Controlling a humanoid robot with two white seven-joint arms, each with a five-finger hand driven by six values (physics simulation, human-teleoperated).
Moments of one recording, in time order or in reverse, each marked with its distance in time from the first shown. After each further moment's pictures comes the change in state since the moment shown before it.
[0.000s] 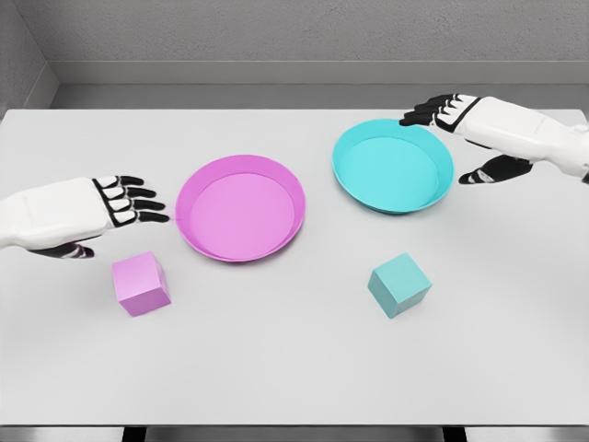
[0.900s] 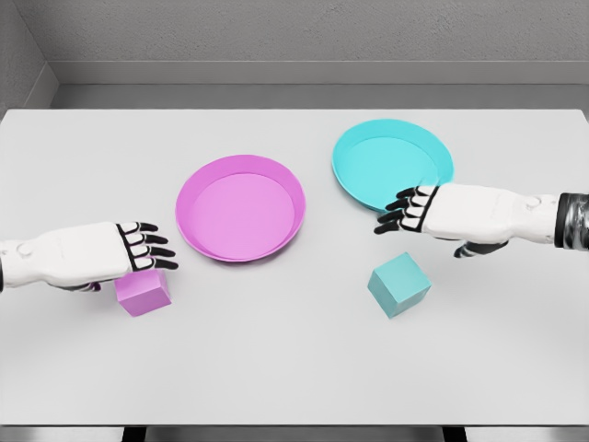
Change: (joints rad) left arm 0.020 -0.065 -0.081 0.028 -0.174 0.000 -0.051; right arm 0.043 -0.171 0.248 -0.233 0.132 0.000 0.000
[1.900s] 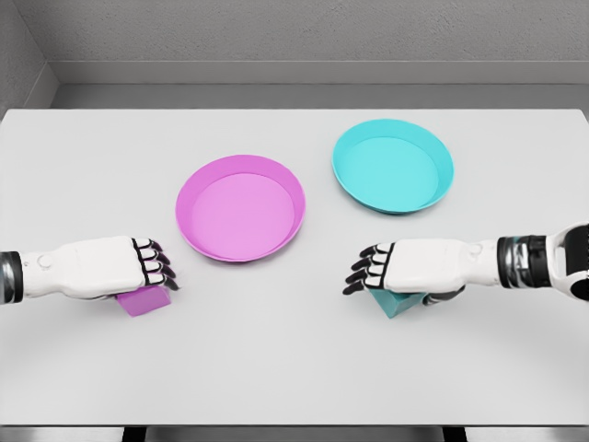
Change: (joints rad) left arm 0.002 -0.043 -0.038 0.009 -0.053 0.001 -0.002; right arm -0.026 0.057 0.201 -0.004 0.072 0.000 0.000
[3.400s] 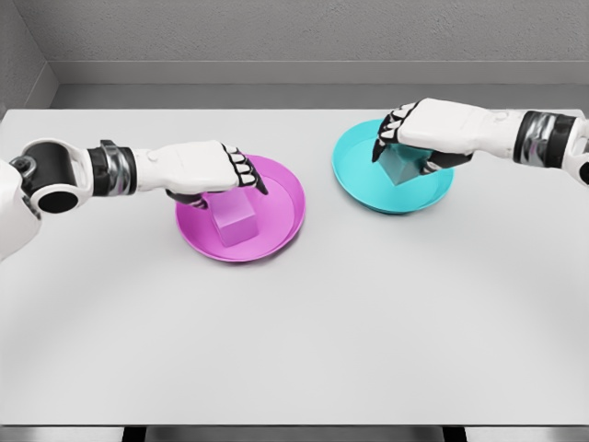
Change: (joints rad) left arm -0.368 -0.482 -0.035 0.343 0.074 -0.002 -0.255; right arm -0.255 0.209 -0.172 0.361 0.012 -0.001 0.000
